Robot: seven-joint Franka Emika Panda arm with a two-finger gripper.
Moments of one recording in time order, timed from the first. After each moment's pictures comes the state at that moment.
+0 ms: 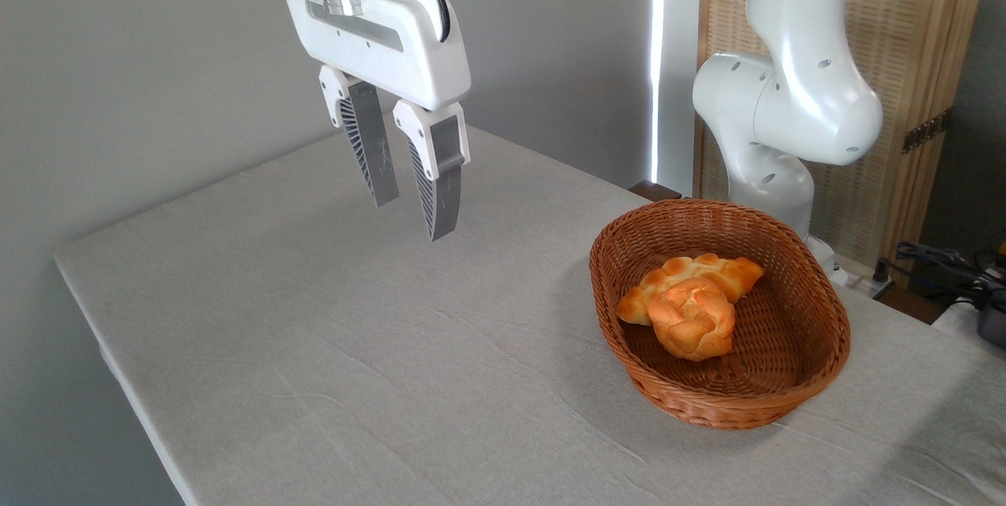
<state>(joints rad) -0.05 -0.02 0.01 -1.60 -0.02 1.59 0.73</state>
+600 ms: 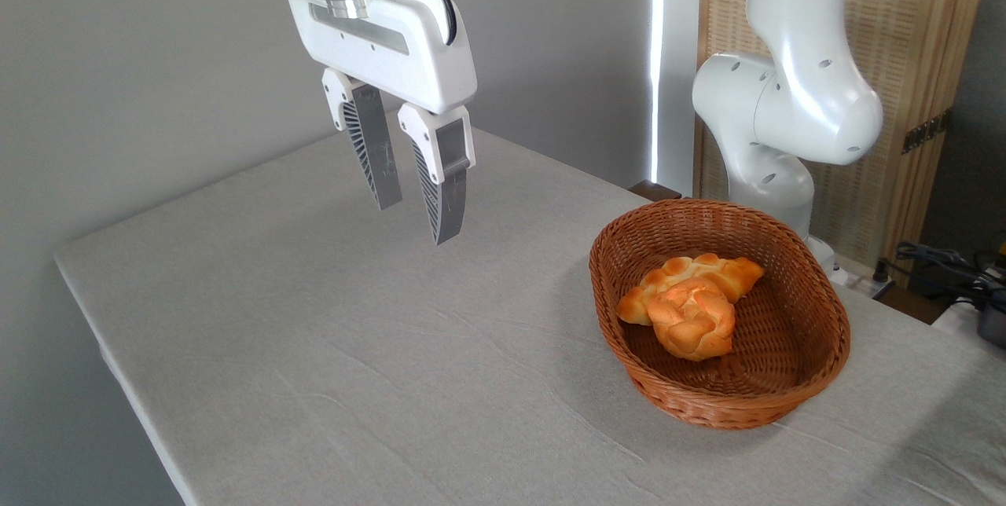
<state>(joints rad) -0.03 -0.02 0.01 -1.61 -0.02 1.59 0.74</state>
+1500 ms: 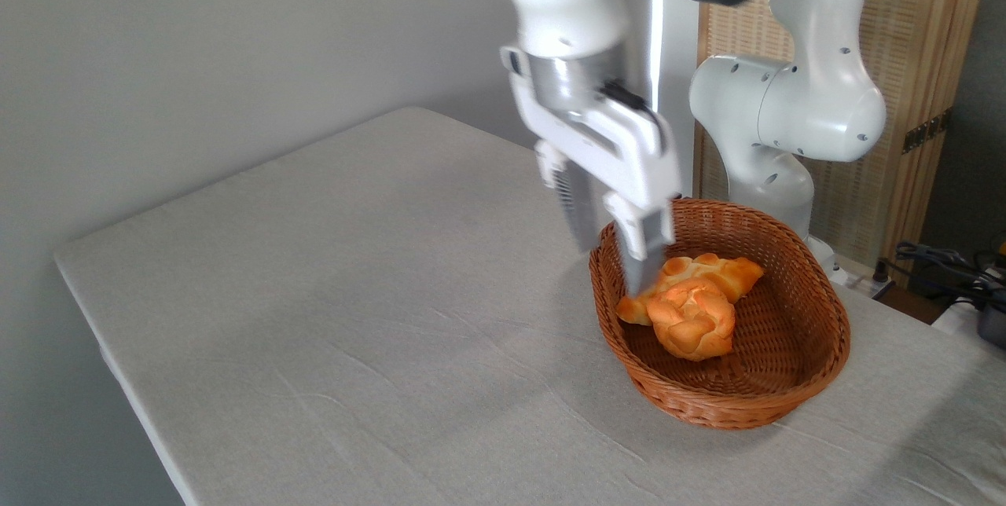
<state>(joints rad) 0.08 -0.46 0.09 -2.33 0.04 1.75 1.15</state>
